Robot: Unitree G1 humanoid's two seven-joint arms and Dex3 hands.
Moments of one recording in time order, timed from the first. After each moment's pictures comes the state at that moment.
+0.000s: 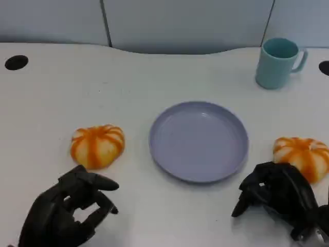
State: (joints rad) left arm 0.16 0.02 0.15 0.17 -0.19 -0.58 -0.51; right arm -0.32 0.02 -0.19 0.93 0.29 -0.40 0.72
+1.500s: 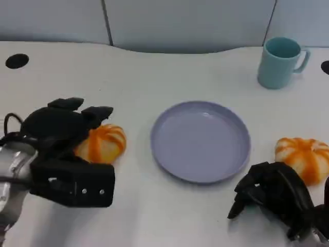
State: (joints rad) left arm -0.41 0.47 -0.24 0.21 0.85 -0.09 -0.35; right arm -0.31 0.04 -0.18 0.89 0.27 -0.39 0.73
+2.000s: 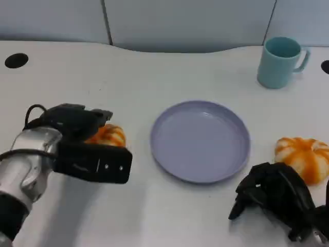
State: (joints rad) left arm -0.65 0.40 -0.43 0.59 0.87 -0.01 -0.30; right arm -0.30 0.03 -0.18 0.87 0.27 -0.38 0.74
